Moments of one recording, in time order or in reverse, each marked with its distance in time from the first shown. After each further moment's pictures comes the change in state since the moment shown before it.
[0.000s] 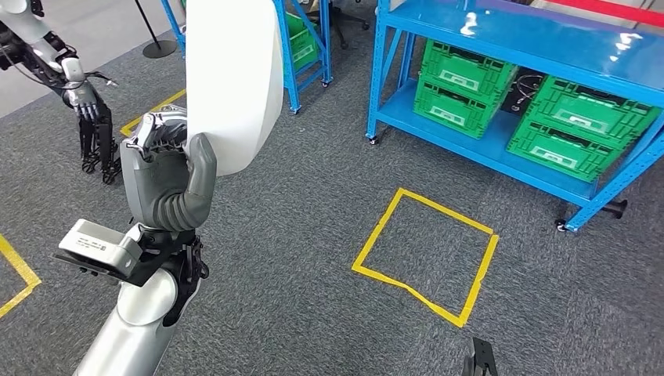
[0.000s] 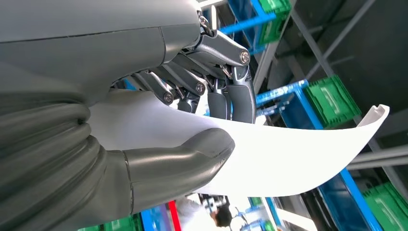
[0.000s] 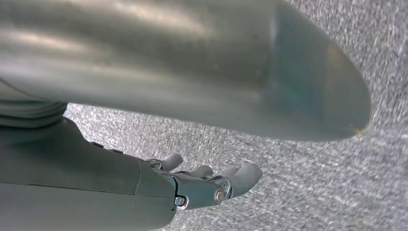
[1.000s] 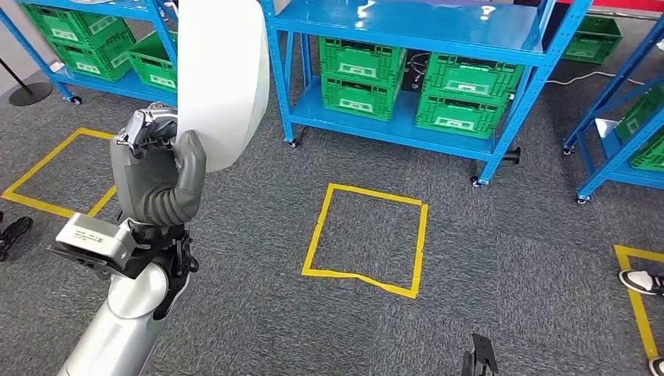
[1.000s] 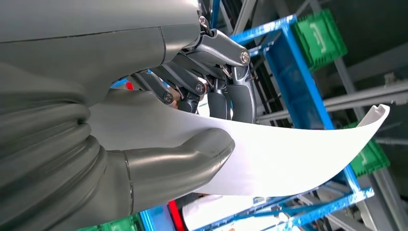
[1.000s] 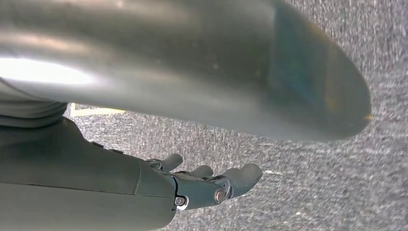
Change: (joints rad) left arm -0.026 0.048 0.001 0.023 0.014 0.020 -0.011; right arm -0.009 -0.021 0.000 0.000 0.014 0.034 0.025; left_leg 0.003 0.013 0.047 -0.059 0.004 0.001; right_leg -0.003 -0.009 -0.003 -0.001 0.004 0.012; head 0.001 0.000
